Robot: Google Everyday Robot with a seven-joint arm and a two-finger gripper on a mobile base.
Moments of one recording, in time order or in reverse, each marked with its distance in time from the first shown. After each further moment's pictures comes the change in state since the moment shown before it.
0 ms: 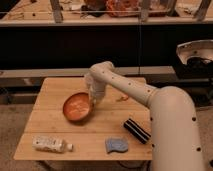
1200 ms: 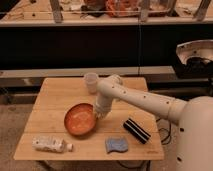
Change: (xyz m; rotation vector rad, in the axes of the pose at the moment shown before) arm -0.089 -0.002 0.021 0.023 -0.011 -0.055
